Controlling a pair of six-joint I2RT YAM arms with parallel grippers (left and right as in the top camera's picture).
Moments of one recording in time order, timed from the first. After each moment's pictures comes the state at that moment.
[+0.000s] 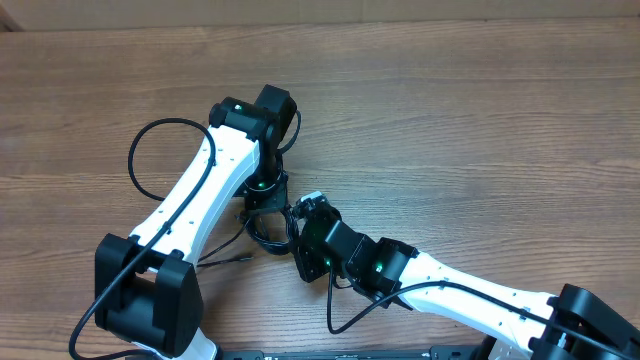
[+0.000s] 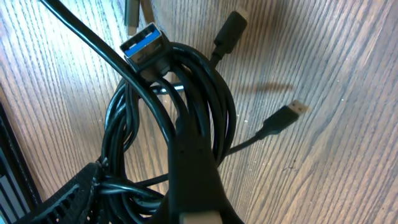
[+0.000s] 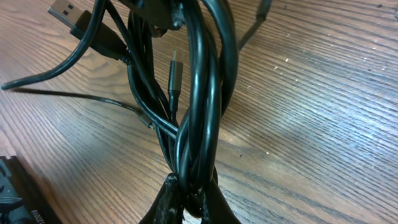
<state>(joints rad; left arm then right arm) -0.38 1.77 1.46 -1.33 0.08 -2.07 1.01 1.51 0.82 -0.14 -0.05 0.61</state>
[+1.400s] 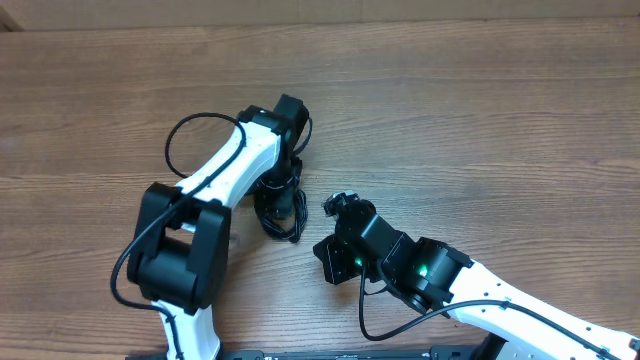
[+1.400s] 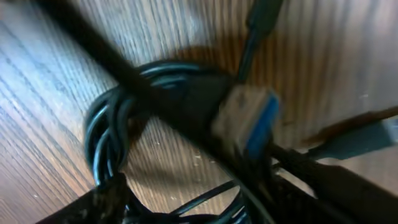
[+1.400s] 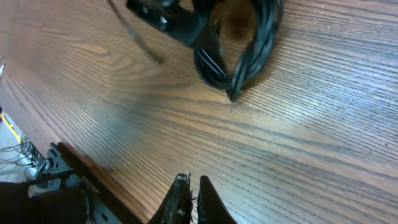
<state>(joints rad) -0.39 1.98 1.41 -1.09 0.06 -1.77 0.94 1.27 0.82 -0.42 -0.14 0.69</state>
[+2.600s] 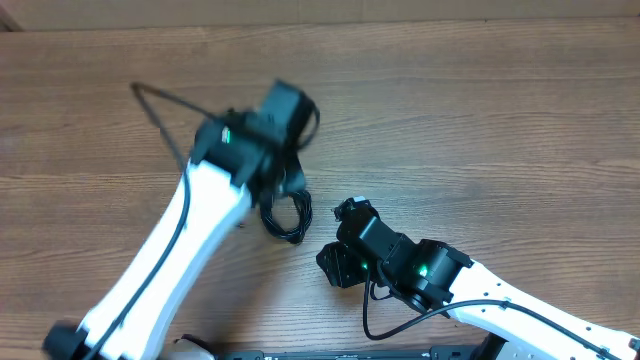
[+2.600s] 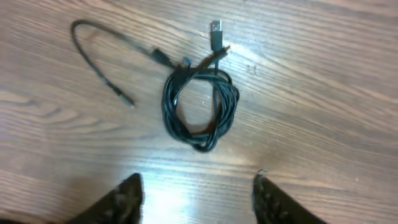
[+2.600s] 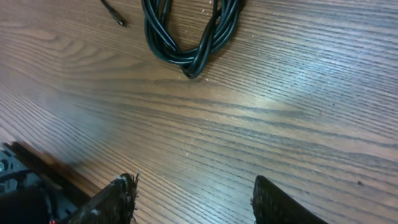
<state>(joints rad) -0.54 1.52 1.56 -1.37 -0.17 -0.88 0.94 1.27 0.82 -0.55 -0.07 0.71</state>
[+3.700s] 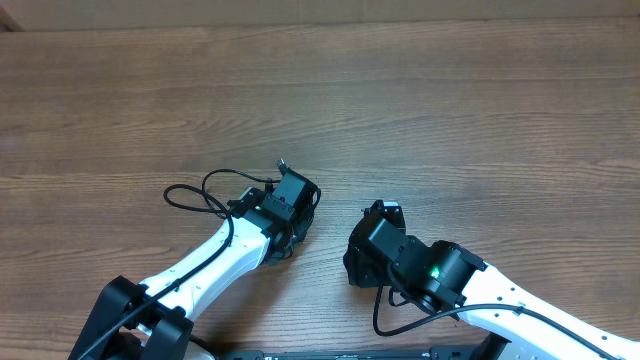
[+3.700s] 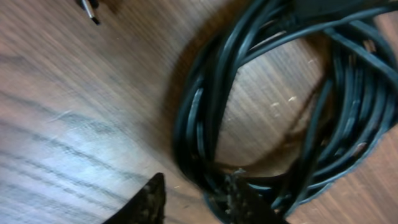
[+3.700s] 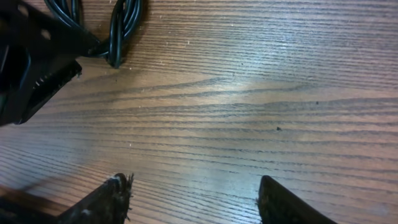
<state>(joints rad) -0.57 1.52 0.79 -0.60 -0.12 -1.41 0.92 1.22 0.82 -0.76 0.04 0.85</state>
